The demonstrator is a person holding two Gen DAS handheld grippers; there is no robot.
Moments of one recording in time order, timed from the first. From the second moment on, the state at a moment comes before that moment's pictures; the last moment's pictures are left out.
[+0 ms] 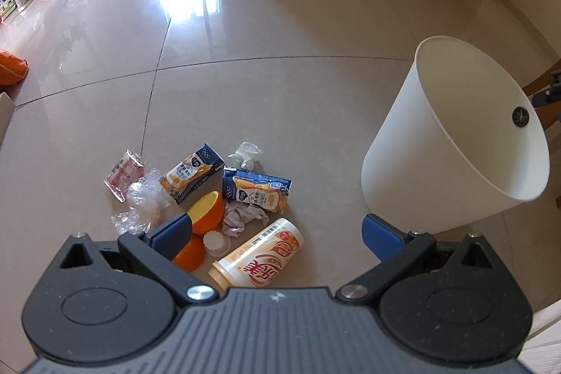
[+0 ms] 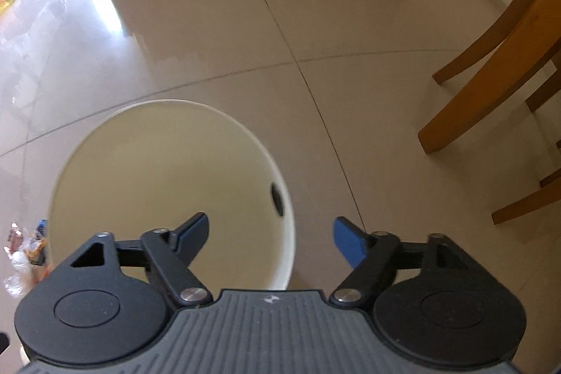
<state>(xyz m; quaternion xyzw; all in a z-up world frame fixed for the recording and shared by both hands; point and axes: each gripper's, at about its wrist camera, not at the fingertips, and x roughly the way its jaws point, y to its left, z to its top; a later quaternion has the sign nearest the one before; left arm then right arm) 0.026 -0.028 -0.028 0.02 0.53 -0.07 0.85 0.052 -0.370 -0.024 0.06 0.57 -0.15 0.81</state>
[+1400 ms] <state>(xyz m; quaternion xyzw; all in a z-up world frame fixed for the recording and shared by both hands) 0.004 -0.025 -0.120 0.16 0.53 -0.15 0.82 0.096 -0.353 -0.084 -0.10 0.59 -0.10 0.80</state>
